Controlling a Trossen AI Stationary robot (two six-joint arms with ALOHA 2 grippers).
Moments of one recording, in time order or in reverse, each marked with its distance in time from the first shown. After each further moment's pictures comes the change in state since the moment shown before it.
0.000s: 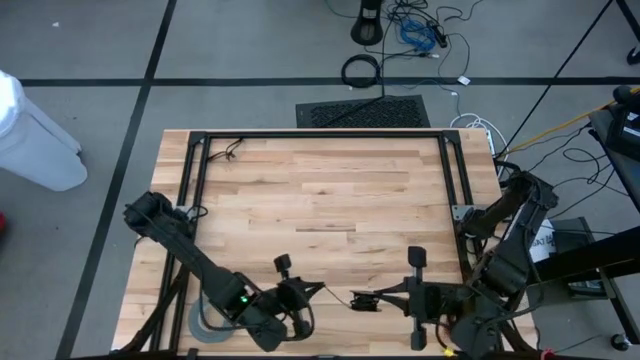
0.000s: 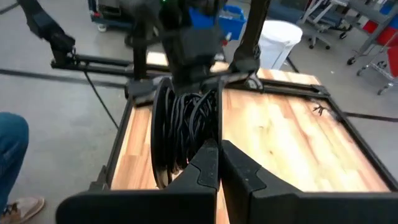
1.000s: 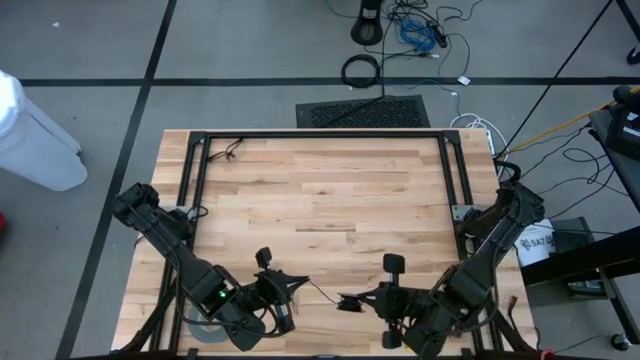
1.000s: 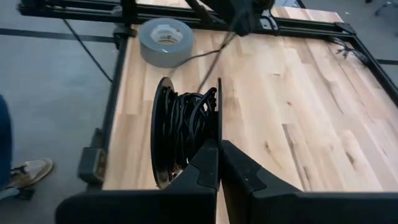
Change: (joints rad) left arm -0.056 -0.122 0.000 -0.171 -0.039 -0.160; right arm -0.092 0.137 0.002 -0.085 -0.169 0.161
